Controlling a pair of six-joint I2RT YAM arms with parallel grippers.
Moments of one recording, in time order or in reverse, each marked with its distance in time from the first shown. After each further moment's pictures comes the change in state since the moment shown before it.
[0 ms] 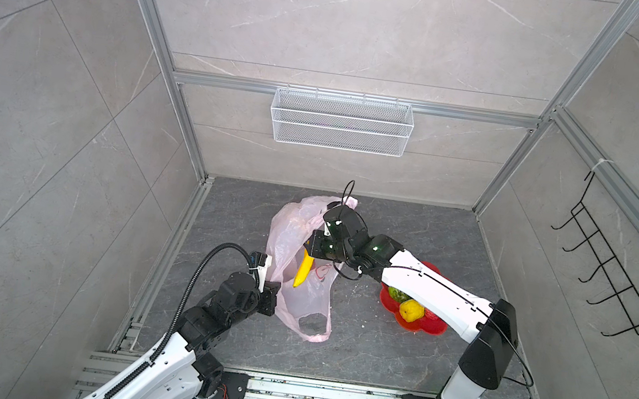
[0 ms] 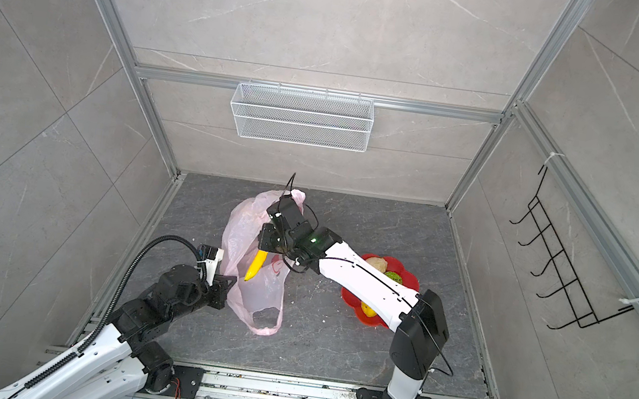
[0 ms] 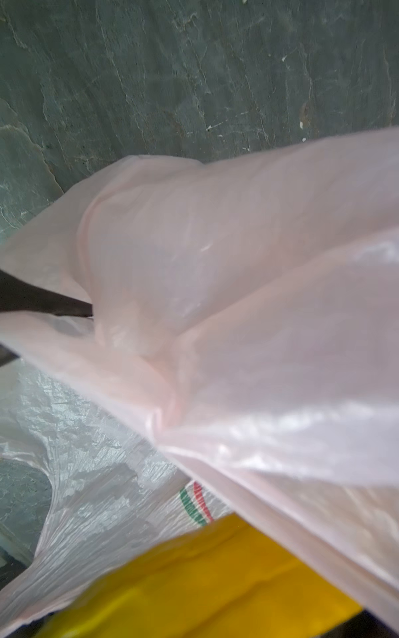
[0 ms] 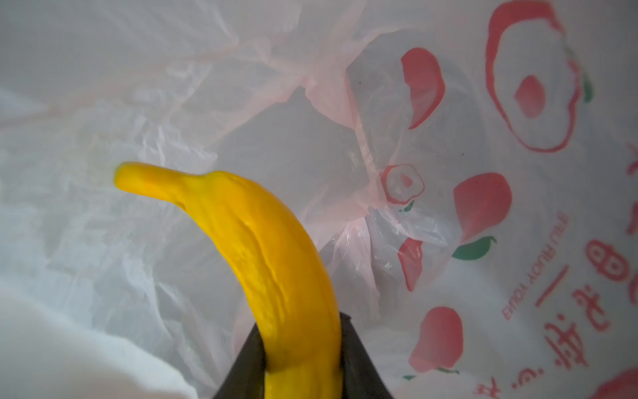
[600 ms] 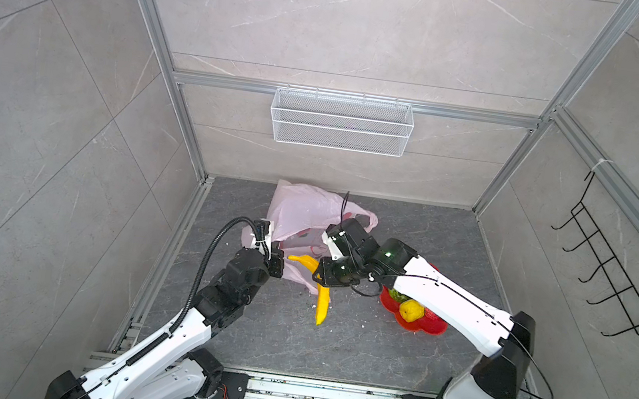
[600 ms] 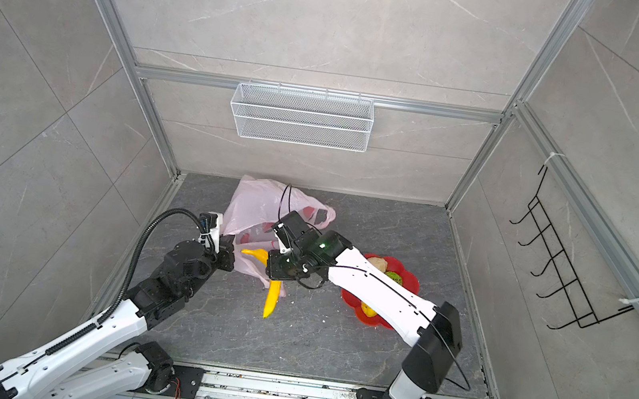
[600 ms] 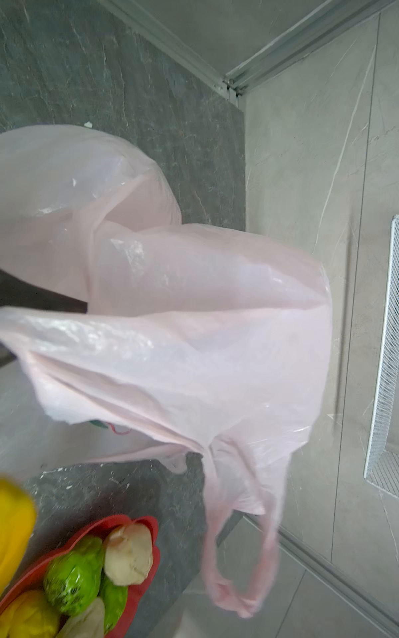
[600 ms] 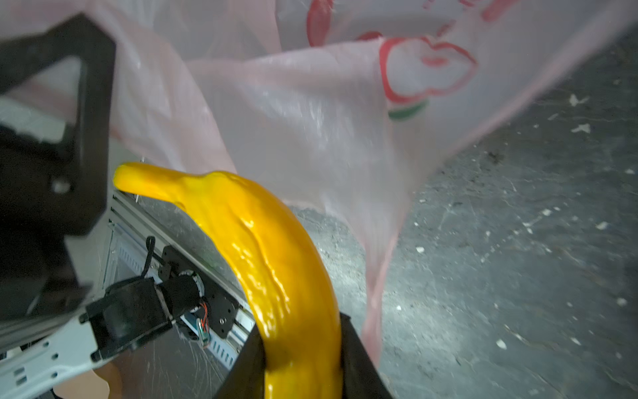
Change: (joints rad) left arm 0.016 0.249 0.165 0.337 -0.318 0.220; right arm 0.032 -0.154 -0.053 -0.367 -0.124 -0.113
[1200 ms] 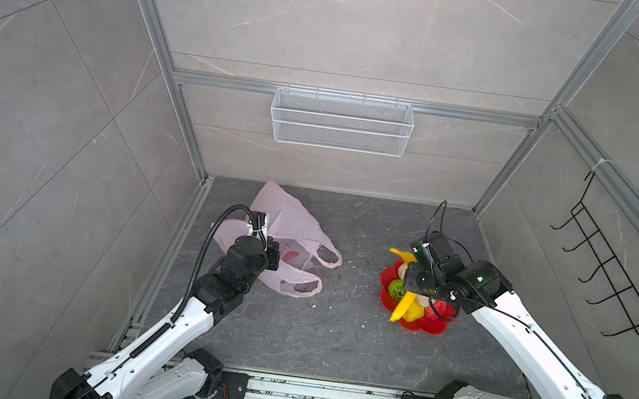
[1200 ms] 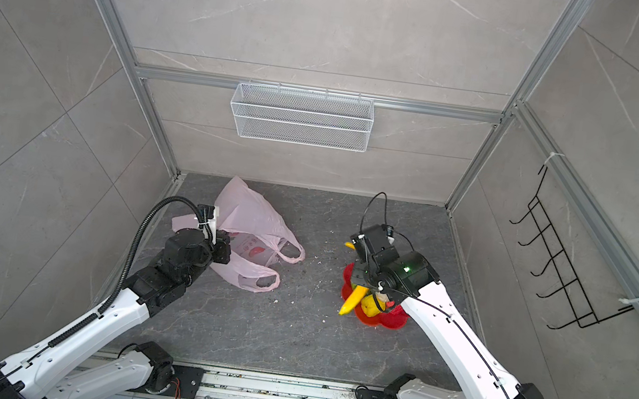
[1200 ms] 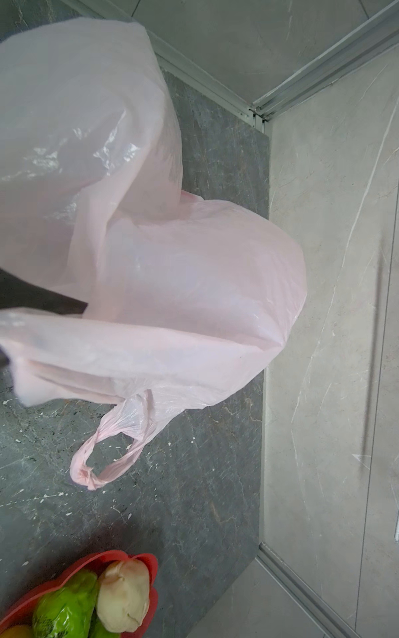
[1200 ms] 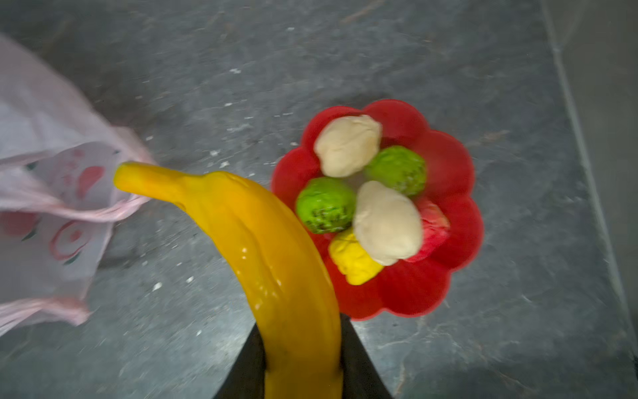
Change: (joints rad) left arm 0.070 0.030 0.090 -0.166 0.064 -0.051; right arm -0.372 -0.412 -0.308 -0.241 0.491 0.088
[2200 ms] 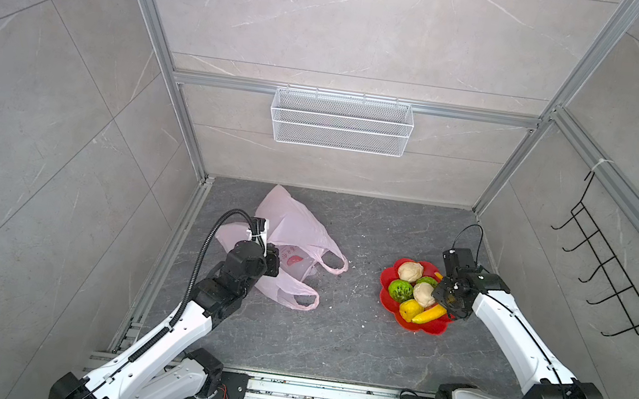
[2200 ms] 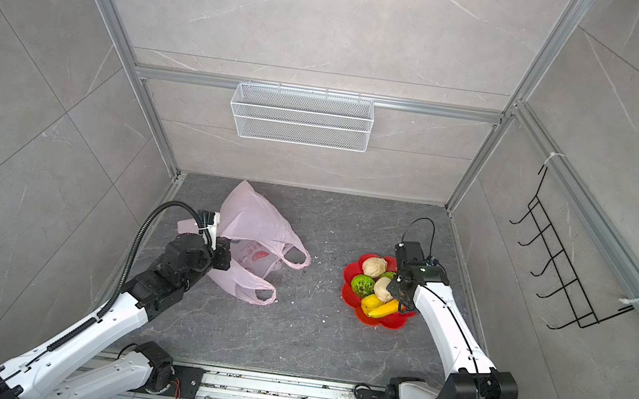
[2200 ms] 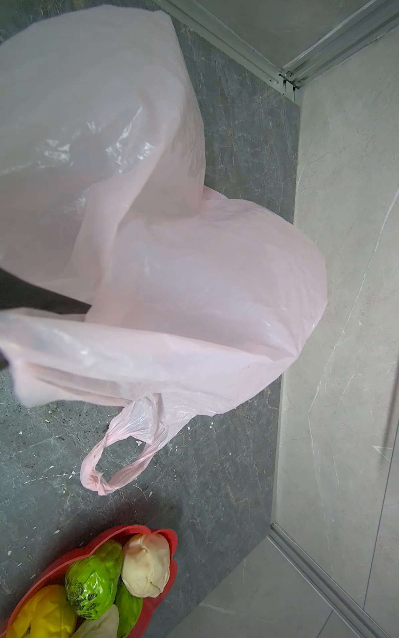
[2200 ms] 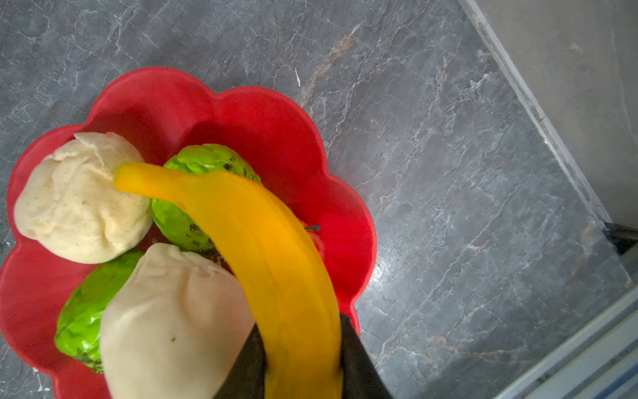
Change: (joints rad) left arm 0.000 -0.017 -0.039 -0.016 0.053 -0.048; right arm -0.426 0.051 -0.330 0.232 -0.062 -0.008
